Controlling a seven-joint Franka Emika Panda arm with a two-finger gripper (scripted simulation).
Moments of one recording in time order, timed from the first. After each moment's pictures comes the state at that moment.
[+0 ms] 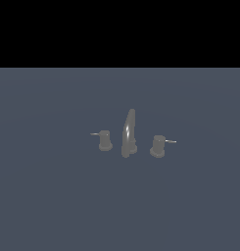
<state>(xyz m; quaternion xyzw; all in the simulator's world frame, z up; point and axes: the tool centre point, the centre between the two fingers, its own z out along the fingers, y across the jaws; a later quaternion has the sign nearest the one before) -0.253 -0.014 0.488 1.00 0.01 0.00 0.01</state>
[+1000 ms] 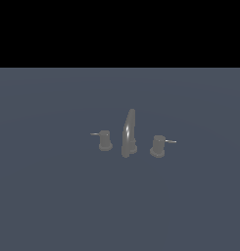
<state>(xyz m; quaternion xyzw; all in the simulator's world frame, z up) -0.244 -0.015 0.491 1.00 0.00 0.00 -0.01</state>
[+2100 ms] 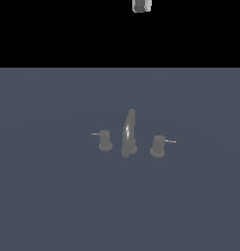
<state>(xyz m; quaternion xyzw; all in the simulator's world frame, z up) -0.110 -0.039 0.391 0.96 -0.27 -0.02 -0.06</state>
